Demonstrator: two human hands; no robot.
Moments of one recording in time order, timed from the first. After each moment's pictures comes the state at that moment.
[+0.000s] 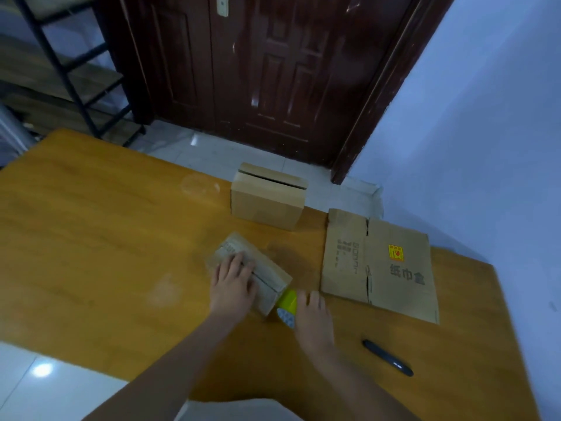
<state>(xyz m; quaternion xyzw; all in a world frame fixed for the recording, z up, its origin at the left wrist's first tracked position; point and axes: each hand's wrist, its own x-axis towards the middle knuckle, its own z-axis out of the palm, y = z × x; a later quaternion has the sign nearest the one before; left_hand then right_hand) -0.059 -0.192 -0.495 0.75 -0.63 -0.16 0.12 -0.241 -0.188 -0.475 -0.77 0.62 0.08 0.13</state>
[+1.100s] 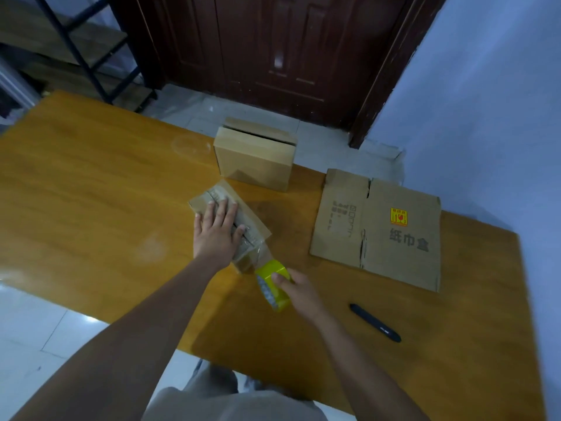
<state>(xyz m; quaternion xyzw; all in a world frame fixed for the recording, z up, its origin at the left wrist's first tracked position) -0.079 -0.219 -0.504 0.80 -0.59 -0.15 0.02 -0.293 -0.198 -0.516 -0.52 0.53 -0.15 0.65</state>
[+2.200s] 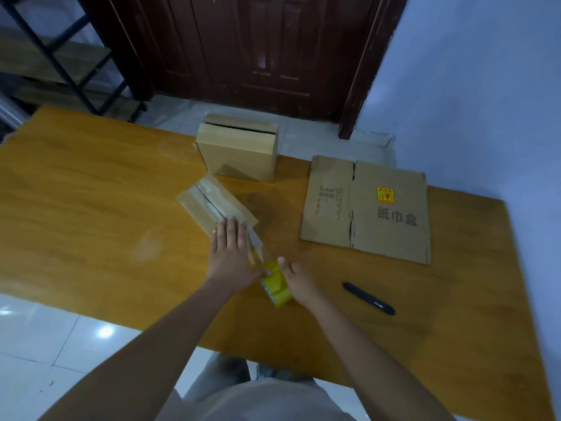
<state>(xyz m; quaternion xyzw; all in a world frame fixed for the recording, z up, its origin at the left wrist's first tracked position) -0.149 -0.171 -0.495 0.75 -0.65 -0.11 -0.08 -0.312 -0.190 -0.521 -0.61 0.60 -0.04 0.52</state>
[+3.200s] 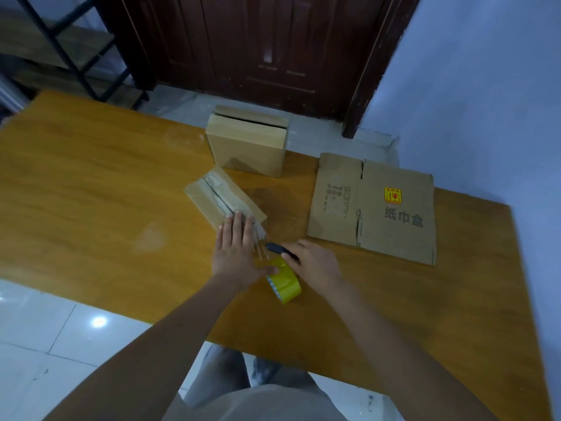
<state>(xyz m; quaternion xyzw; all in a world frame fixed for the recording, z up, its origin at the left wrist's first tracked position) -0.144 -0.165 -0.498 0.76 -0.63 -0.12 -0.04 -0.318 -0.208 -0.477 -0.87 0.45 0.00 0.18</state>
